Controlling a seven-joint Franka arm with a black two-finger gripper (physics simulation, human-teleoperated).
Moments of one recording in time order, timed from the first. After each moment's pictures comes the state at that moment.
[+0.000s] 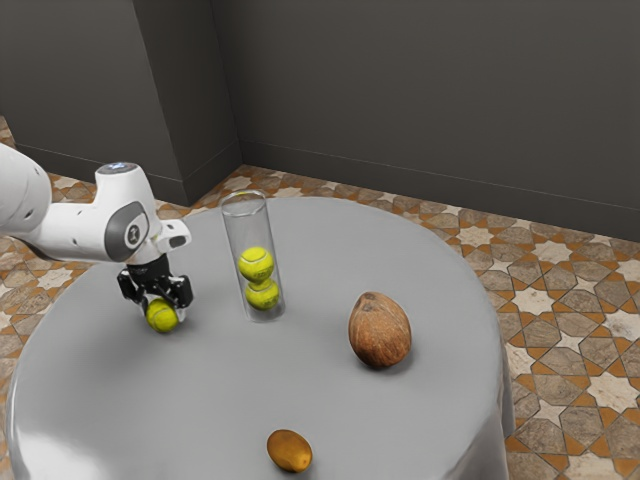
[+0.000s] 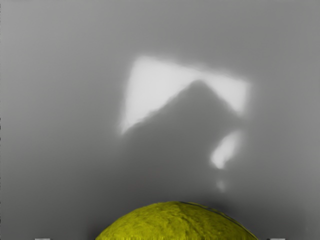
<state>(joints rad) 0.28 0.41 0.02 -2.01 -0.01 2.39 0.07</state>
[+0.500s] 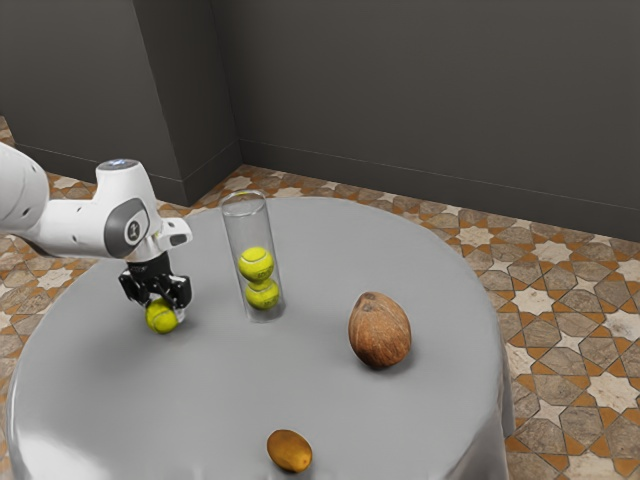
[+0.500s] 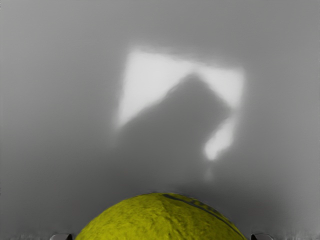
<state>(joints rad) 0.29 0.39 0.00 -2.02 -0.01 2.35 0.08</state>
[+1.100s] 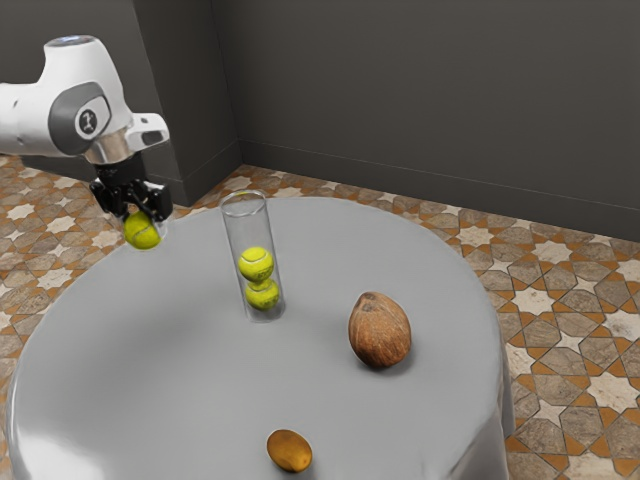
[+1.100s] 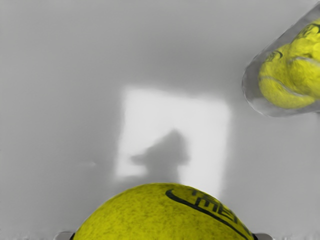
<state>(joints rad) 0.29 -0.01 -0.06 -1.97 0.00 2.02 0.07</state>
